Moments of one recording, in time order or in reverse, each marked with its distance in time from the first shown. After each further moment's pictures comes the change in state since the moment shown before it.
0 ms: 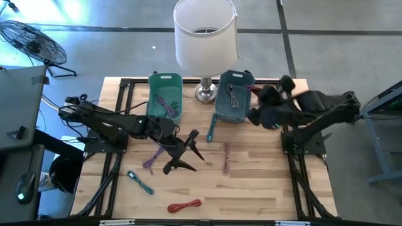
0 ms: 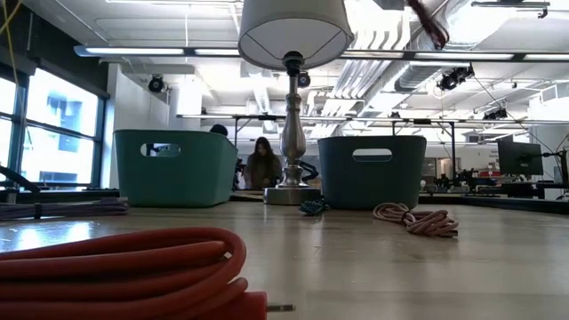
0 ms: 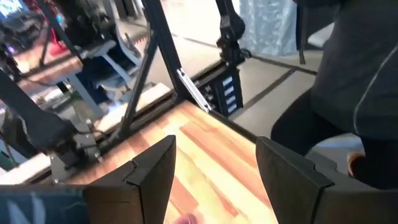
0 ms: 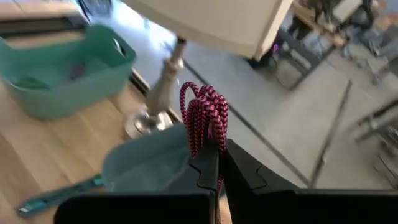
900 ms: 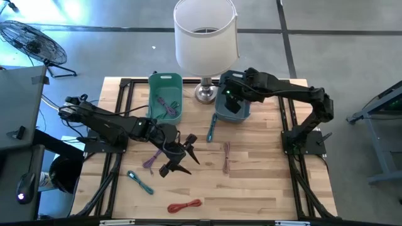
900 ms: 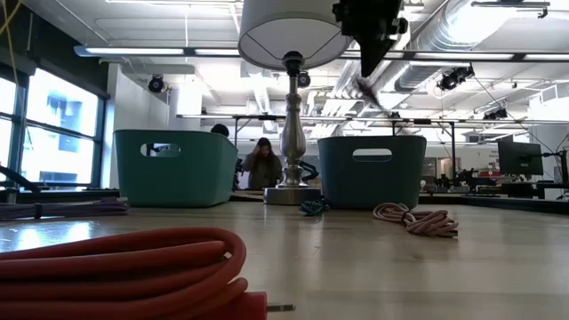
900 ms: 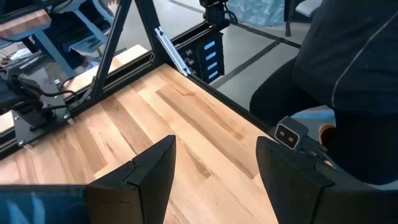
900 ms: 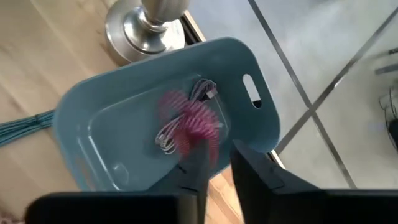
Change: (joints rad) left arm -0.029 0.001 0.000 -0.157 -0.015 -0.027; right arm -0.459 0.294 0.000 0.123 -0.448 -0.320
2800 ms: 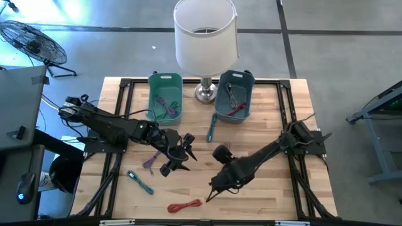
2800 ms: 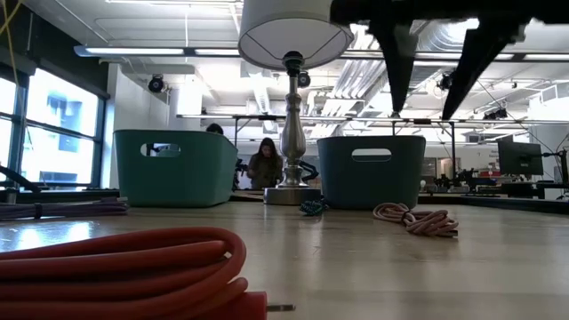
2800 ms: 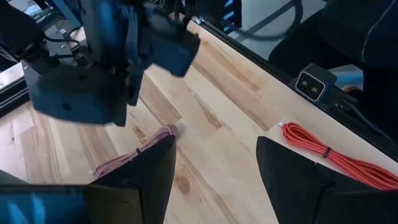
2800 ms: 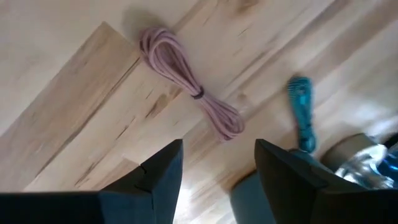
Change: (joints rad) left arm -0.013 0.001 -0.070 -0.069 -0.138 0.031; right arm 0.728 0.397 0.000 -0.072 -0.184 -0.546
